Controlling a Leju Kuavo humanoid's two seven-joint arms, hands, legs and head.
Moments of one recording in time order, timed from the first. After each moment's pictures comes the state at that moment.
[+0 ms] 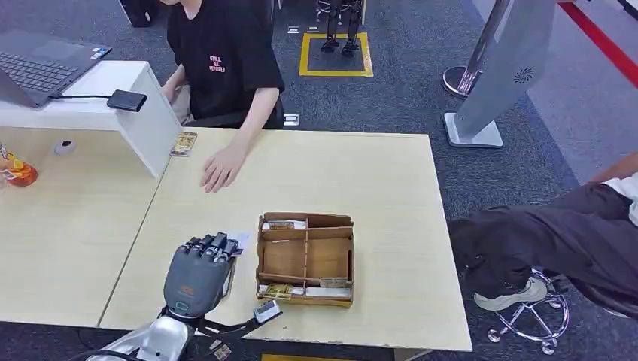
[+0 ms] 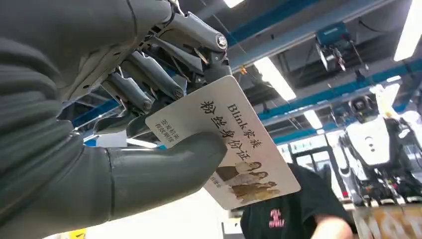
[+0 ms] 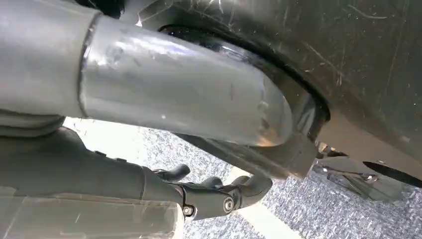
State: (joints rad) left arm -0.37 0.43 -1.16 -1.55 -1.57 0.43 0.69; right arm 0.02 0.31 -0.80 -0.42 1.18 0.26 0.03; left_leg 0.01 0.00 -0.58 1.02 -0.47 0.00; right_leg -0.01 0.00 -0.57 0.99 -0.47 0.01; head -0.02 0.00
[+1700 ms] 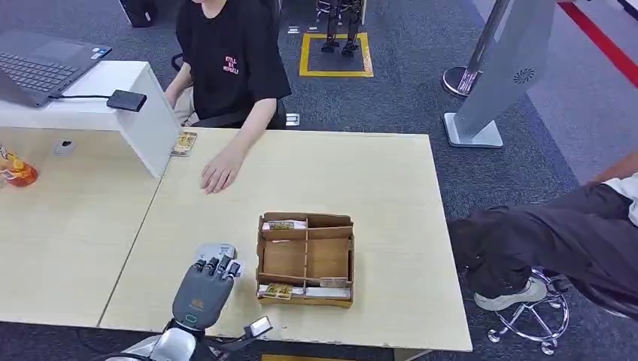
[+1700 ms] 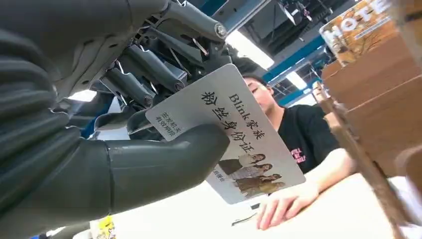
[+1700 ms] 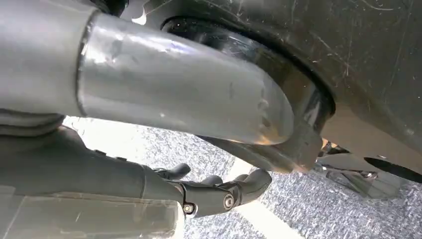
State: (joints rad) left arm -0.36 0.43 -1.22 -1.34 -1.57 0.38 0.70; right arm 0.01 0.31 -0.91 -0.42 1.28 0.27 -0.01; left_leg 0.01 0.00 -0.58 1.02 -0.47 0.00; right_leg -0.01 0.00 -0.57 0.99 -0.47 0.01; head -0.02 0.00
